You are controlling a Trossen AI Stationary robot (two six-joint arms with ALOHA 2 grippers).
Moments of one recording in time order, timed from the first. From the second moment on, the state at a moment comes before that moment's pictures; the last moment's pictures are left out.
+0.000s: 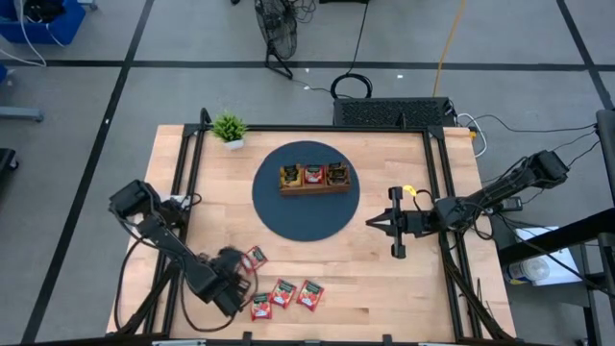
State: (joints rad) left arm -0.80 1.78 1.01 -0.91 -0.09 -1.87; right arm 0.40 0.90 0.26 0.80 0.31 -0.32
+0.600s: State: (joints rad) left arm -0.64 1.75 1.03 -0.71 -0.13 -1.24; right arm 0.40 0.90 0.26 0.75 0.31 -0.24
